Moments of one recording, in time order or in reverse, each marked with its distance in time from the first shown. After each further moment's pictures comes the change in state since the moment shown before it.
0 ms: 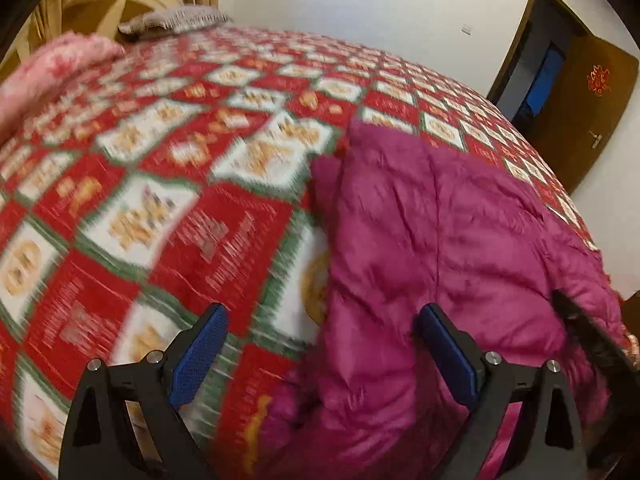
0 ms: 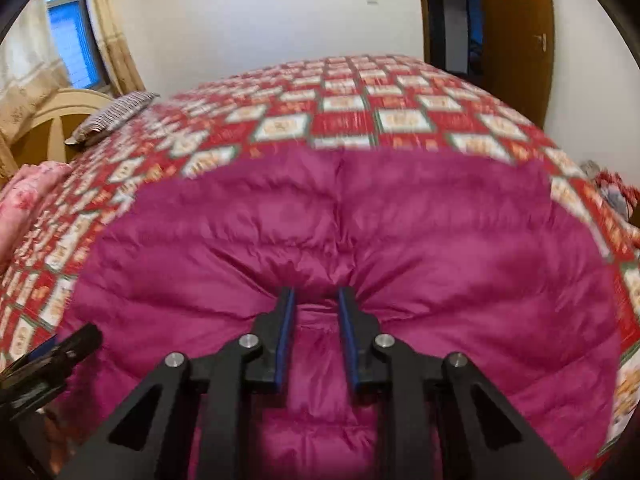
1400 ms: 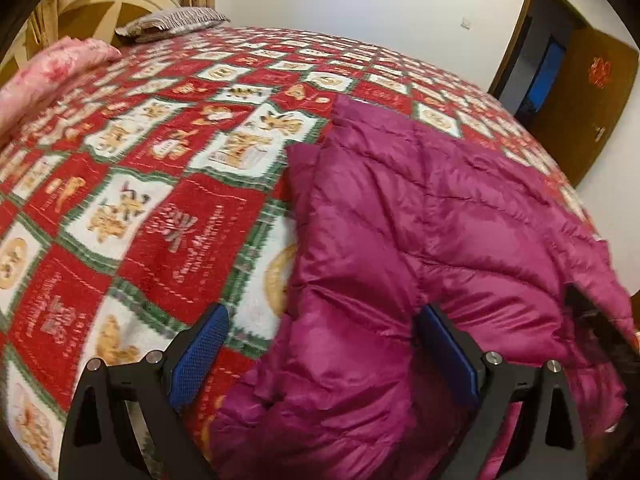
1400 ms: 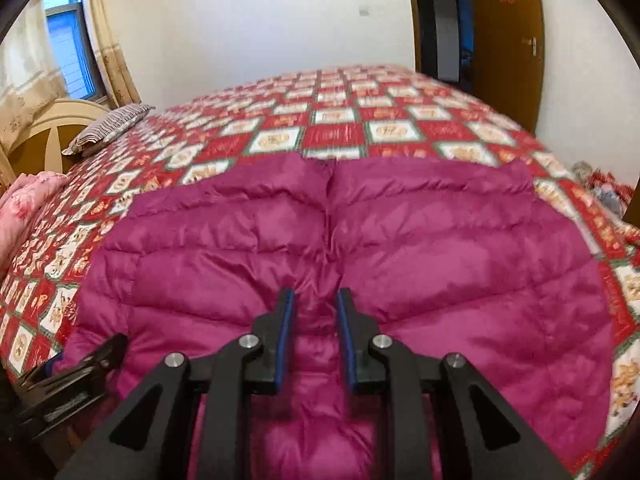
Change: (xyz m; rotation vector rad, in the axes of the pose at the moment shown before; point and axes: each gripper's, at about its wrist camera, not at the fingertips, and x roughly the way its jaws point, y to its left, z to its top) left arm 0.008 -0.020 -0.004 0.017 -0.022 0.021; right arm -0.002 -0.004 0.009 0.009 0.004 0.022
